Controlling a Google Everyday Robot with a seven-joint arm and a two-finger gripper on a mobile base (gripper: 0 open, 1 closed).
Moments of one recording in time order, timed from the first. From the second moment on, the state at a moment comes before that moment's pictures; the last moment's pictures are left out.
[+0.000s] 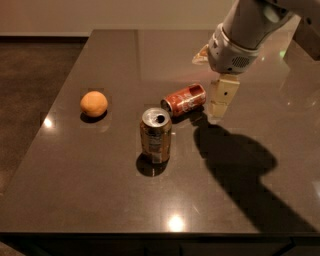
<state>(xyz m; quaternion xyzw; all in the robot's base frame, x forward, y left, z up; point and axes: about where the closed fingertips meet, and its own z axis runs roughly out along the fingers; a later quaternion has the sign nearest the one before) 0.551 -0.126 0.926 -0.72 0.66 0.02 0.18</state>
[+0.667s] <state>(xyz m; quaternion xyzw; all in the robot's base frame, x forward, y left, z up) 0.571 -0.083 0.899 -0.78 0.60 0.04 0.16</state>
